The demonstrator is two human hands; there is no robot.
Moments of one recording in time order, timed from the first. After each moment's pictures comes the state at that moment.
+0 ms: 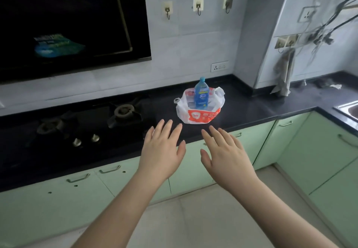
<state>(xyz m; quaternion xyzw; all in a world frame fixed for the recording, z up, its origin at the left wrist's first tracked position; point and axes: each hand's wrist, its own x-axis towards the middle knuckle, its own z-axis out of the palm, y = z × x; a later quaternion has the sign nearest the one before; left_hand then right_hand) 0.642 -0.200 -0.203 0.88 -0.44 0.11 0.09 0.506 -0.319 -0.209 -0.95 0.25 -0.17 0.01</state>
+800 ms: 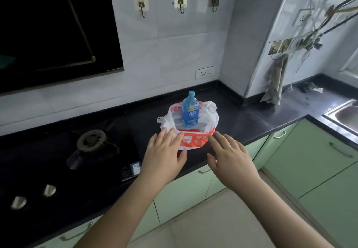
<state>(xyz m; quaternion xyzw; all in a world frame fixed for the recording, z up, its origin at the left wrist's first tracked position) 0.820 -0.348 -0.241 0.83 -0.54 0.06 0.10 0.658 -0.457 -0.231 -0.93 0.35 -0.10 0.00</state>
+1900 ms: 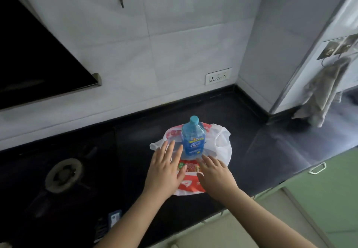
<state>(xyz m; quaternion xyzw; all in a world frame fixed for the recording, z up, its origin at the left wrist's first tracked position) 0.946 -0.546 -0.349 0.86 -0.50 0.02 0.04 0.811 -0.677 -0.352 -0.96 0.24 0.07 0.11</state>
